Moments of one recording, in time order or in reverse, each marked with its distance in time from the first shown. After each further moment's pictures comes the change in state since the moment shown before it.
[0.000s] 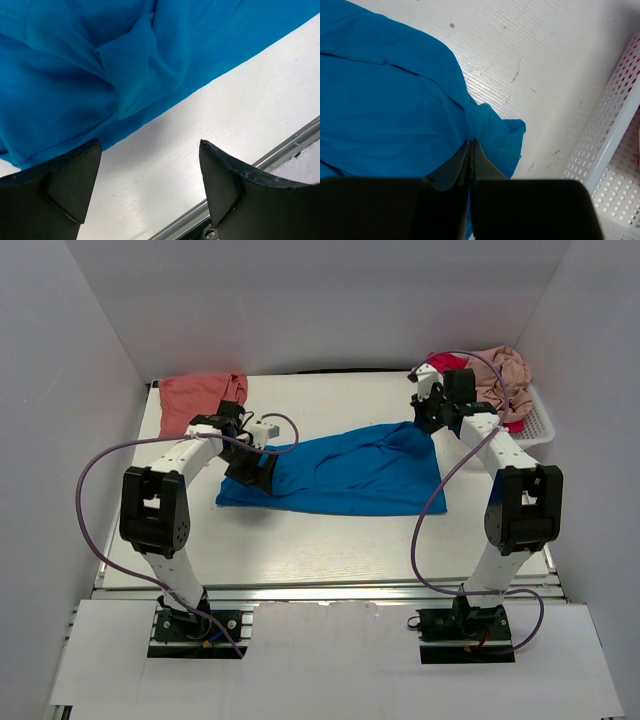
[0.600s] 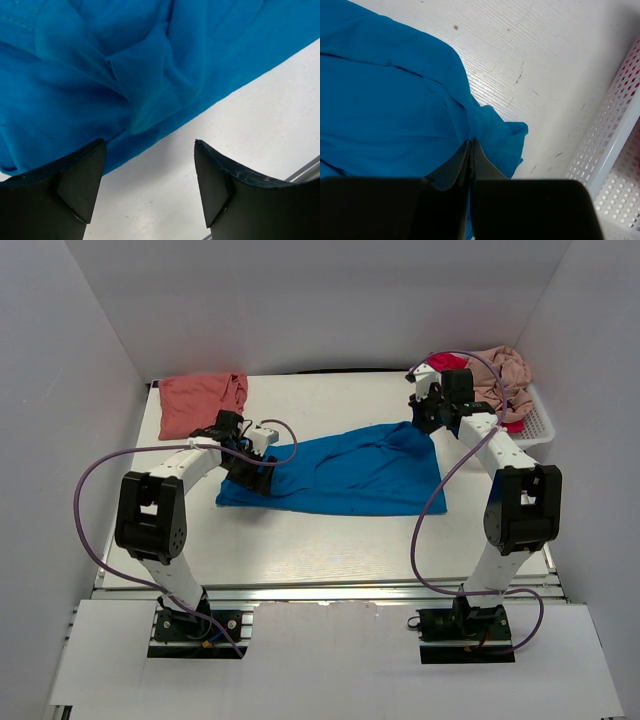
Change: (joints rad) left arm 0.000 -0.057 -0.158 0.204 -0.010 0.023; right arm 0.011 0.002 0.002 0.001 0.001 0.000
